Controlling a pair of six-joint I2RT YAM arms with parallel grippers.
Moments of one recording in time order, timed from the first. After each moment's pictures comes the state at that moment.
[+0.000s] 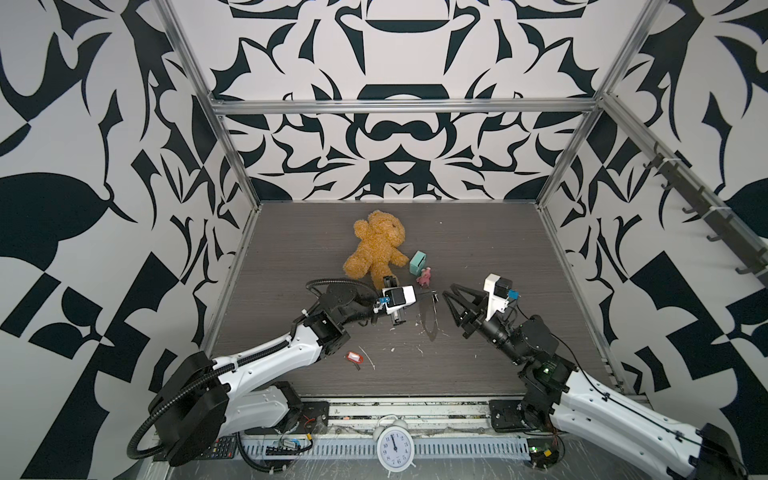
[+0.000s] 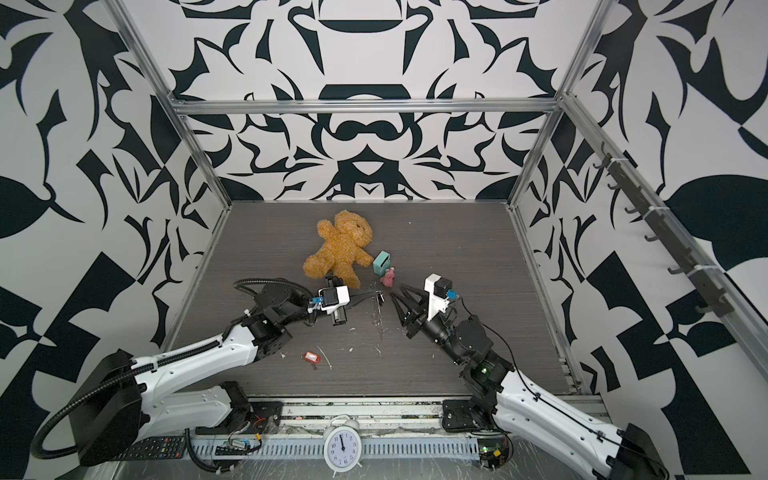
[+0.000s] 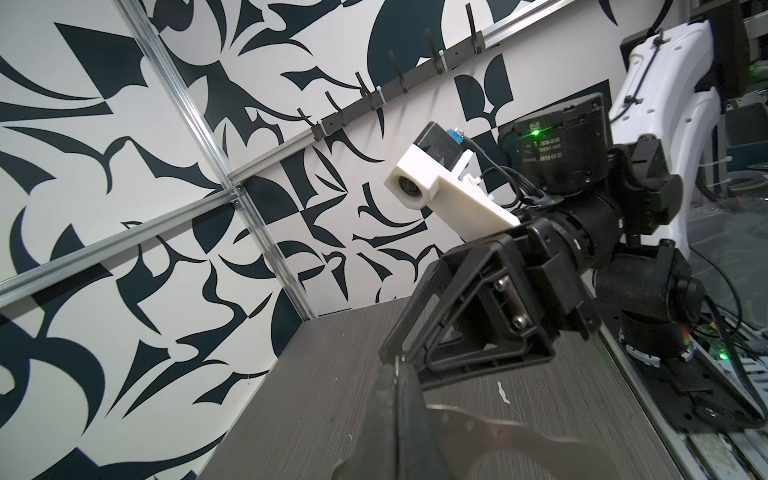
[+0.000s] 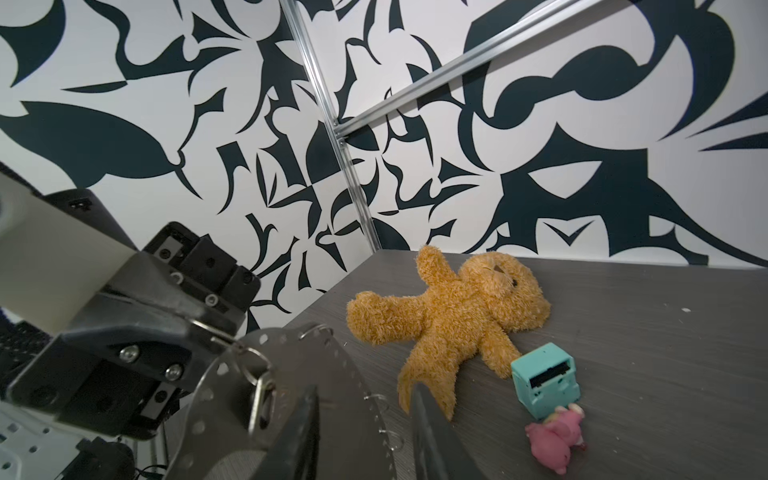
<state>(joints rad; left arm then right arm) -0.86 1.18 0.61 0.74 0.55 0.33 0.81 0.60 0.27 0.47 0.03 0.36</state>
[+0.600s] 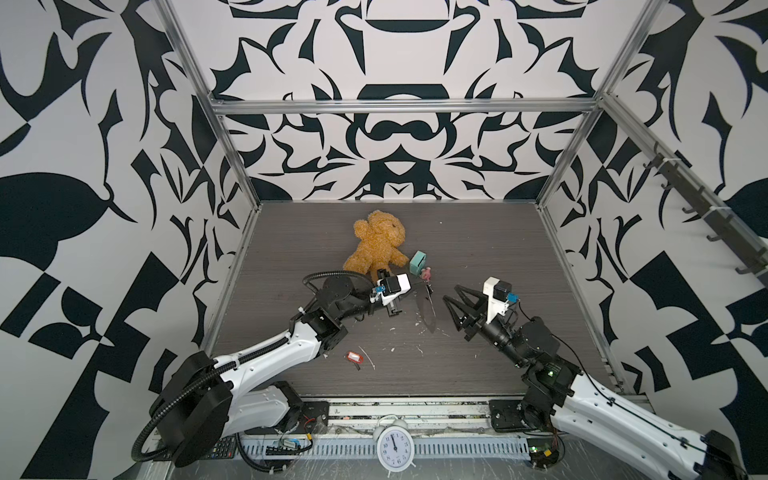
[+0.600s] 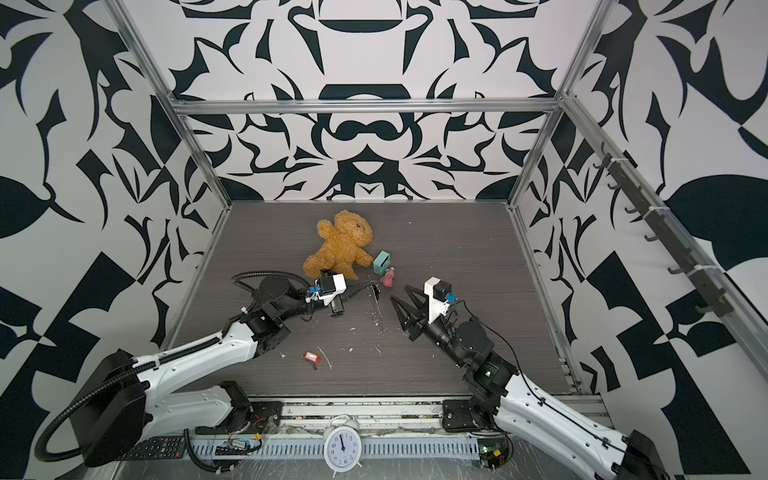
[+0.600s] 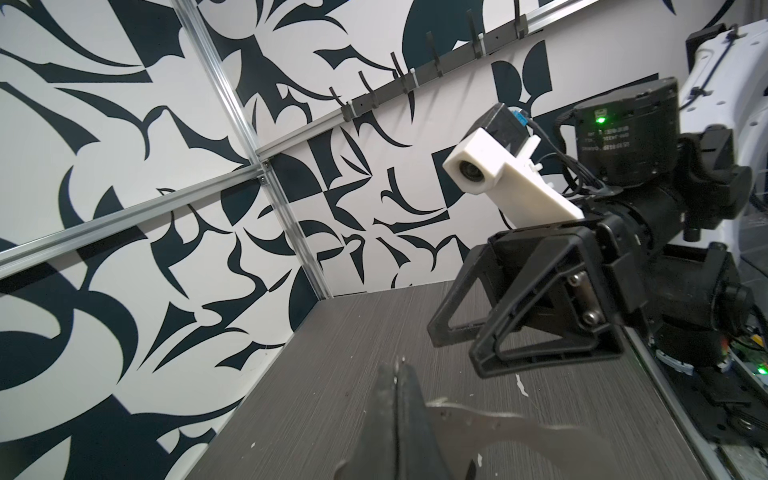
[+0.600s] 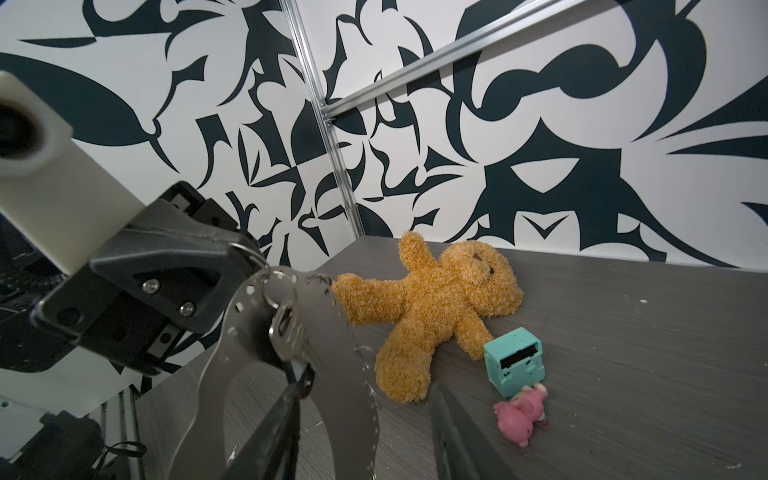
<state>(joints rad) -0.79 1.19 0.61 0.74 0.54 0.28 0.81 0.58 0.27 0.38 0.05 0.31</state>
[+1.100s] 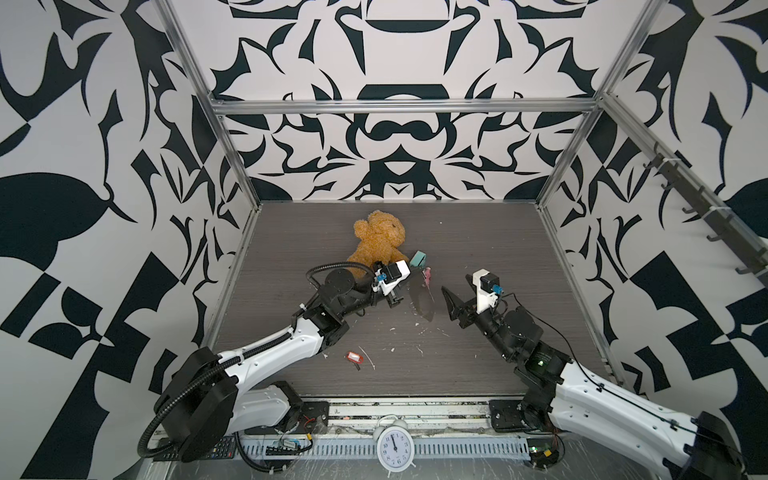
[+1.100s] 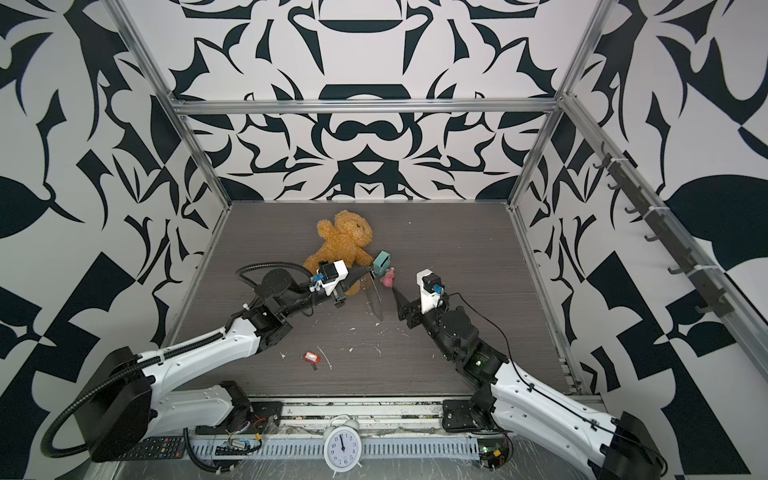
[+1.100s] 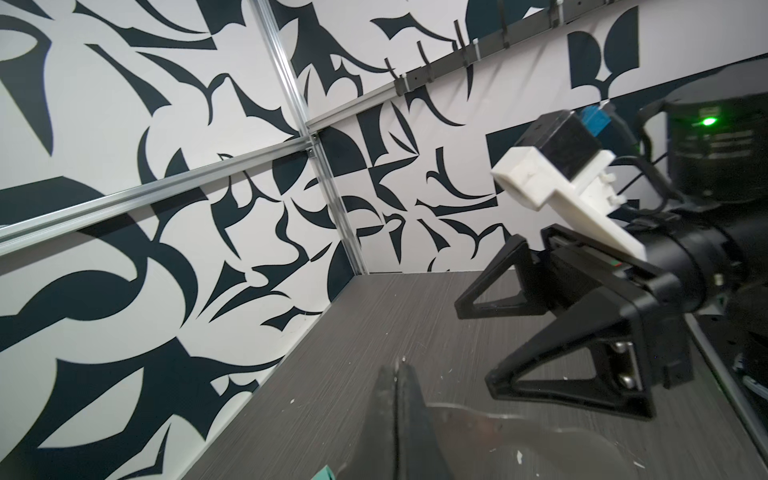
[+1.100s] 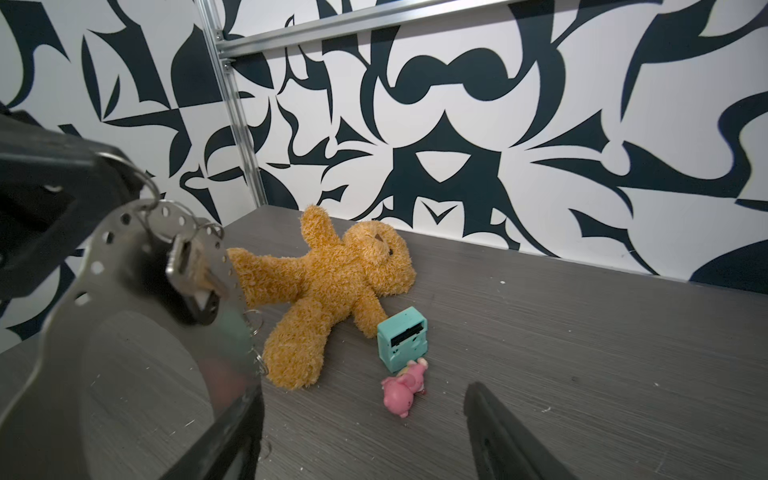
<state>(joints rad) -0.78 1.23 0.65 0.72 0.38 0.27 0.81 0.72 0.32 0.37 0.31 0.11</state>
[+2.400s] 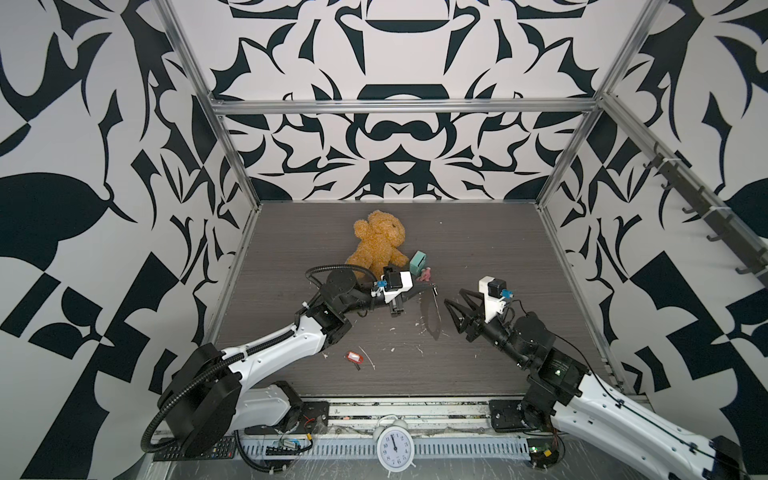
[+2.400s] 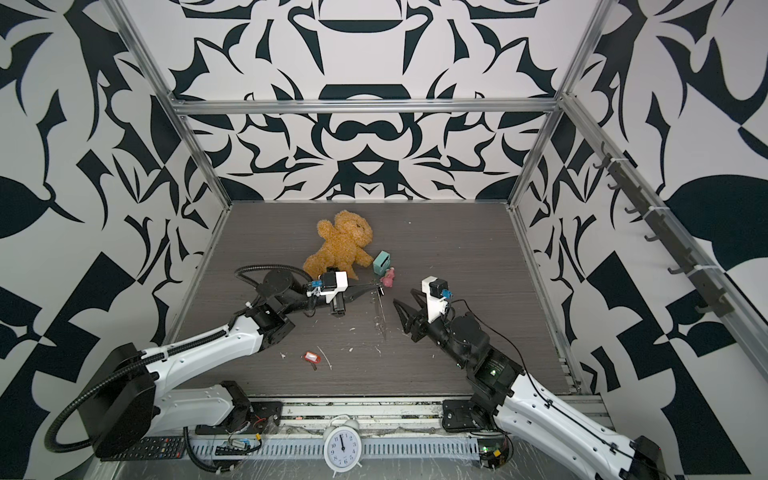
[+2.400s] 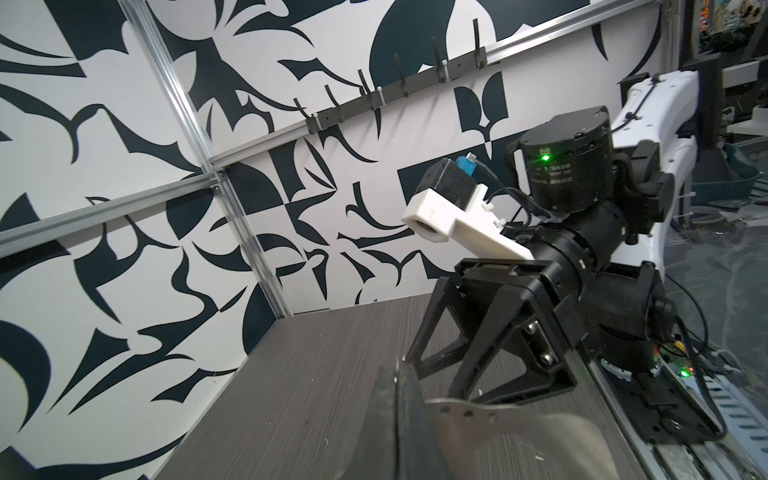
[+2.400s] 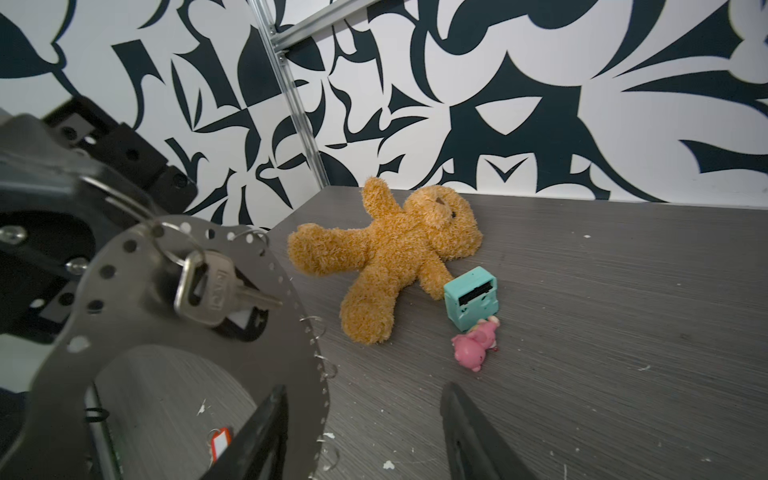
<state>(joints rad) -0.80 1.25 0.66 0.77 0.69 0.21 0.81 0.54 0.34 0.10 0.08 0.33</state>
